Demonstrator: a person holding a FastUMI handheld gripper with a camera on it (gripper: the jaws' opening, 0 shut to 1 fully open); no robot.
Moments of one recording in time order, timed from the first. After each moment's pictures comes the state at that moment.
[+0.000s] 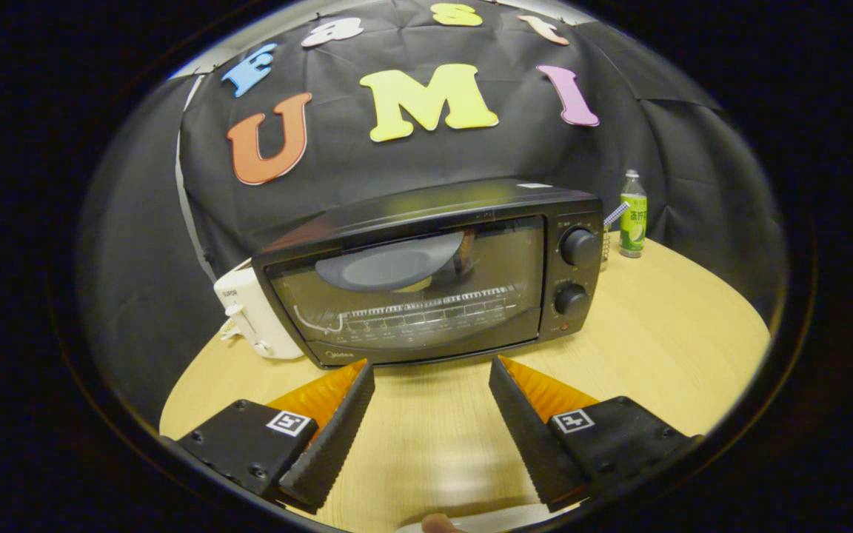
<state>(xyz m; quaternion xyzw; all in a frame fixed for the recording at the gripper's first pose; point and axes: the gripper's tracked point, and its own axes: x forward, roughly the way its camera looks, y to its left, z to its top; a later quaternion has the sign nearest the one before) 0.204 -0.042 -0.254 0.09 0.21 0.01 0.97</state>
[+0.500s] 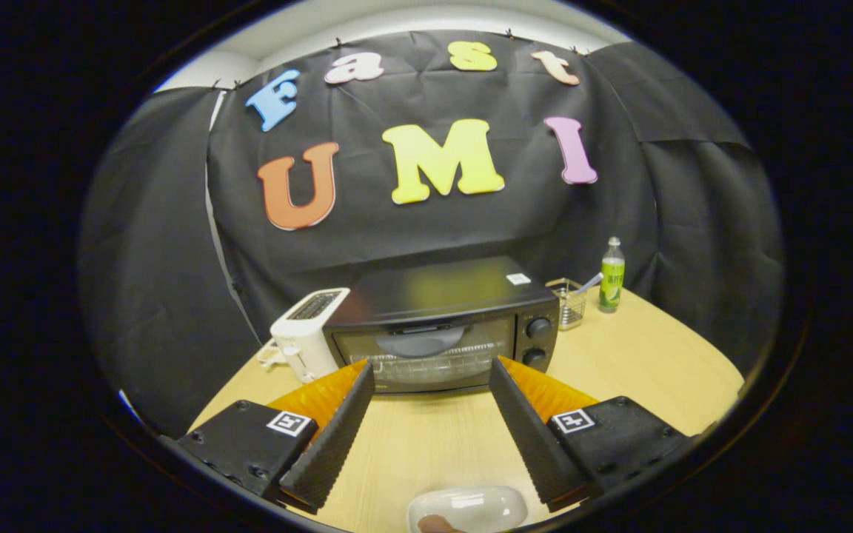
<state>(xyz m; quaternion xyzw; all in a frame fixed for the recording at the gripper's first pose) 0.106 -0.038 -0.103 0.06 0.12 0.03 0.99</state>
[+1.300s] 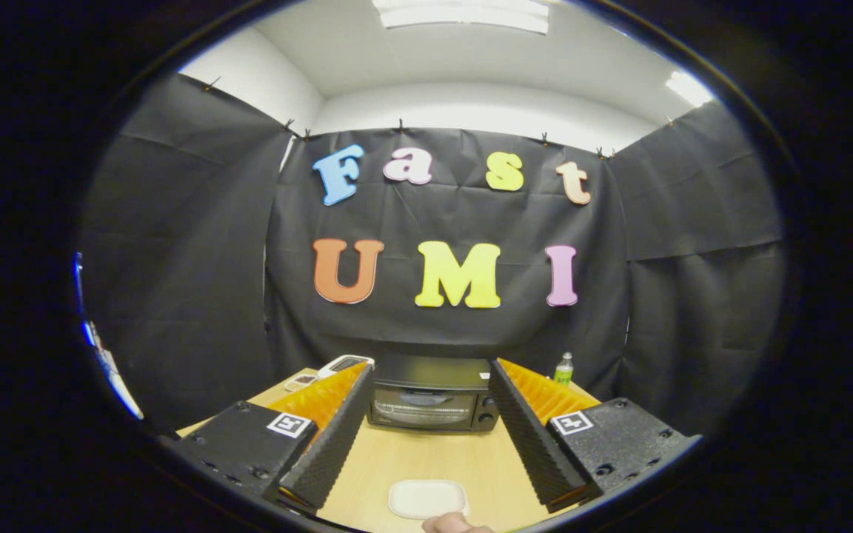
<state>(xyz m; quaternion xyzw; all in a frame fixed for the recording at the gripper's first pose) -0.101 -0.034 0.018 -0.04 -0.04 0.05 1.00</state>
